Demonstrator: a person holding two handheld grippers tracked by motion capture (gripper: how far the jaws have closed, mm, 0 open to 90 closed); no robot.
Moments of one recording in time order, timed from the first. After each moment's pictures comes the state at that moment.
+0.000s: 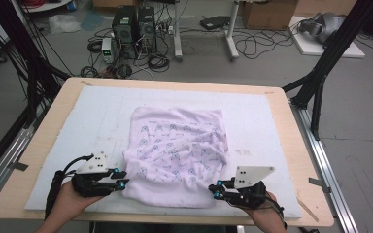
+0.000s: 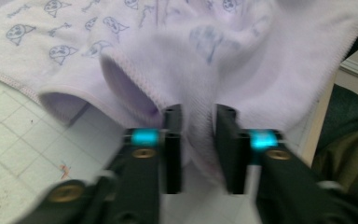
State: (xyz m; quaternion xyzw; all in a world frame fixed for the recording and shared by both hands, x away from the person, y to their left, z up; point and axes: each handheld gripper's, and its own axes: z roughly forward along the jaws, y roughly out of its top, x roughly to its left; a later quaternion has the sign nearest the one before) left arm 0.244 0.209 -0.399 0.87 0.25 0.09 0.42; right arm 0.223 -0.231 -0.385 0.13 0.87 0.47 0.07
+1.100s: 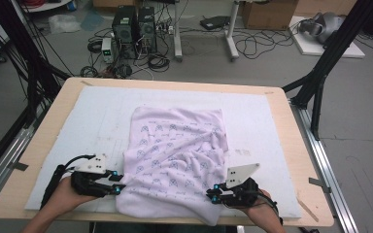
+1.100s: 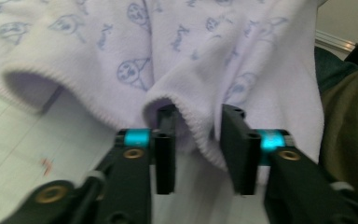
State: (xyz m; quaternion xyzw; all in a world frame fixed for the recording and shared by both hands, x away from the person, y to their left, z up) left arm 0.260 0.229 -0.415 0.89 0.18 0.04 0.41; right arm 0.239 -0.225 -0.412 0.12 0.90 0.42 0.01
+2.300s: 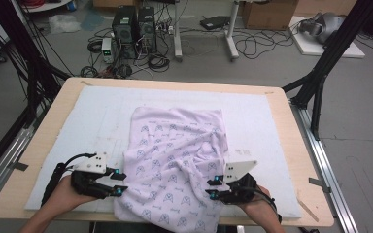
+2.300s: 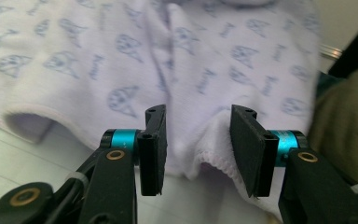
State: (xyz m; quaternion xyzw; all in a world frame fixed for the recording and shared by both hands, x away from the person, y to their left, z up) left arm 0.265 0.213 -0.404 0.89 0.17 0.03 0.43; right arm 0.250 -0.220 -0.411 0.14 0.90 0.40 0.06
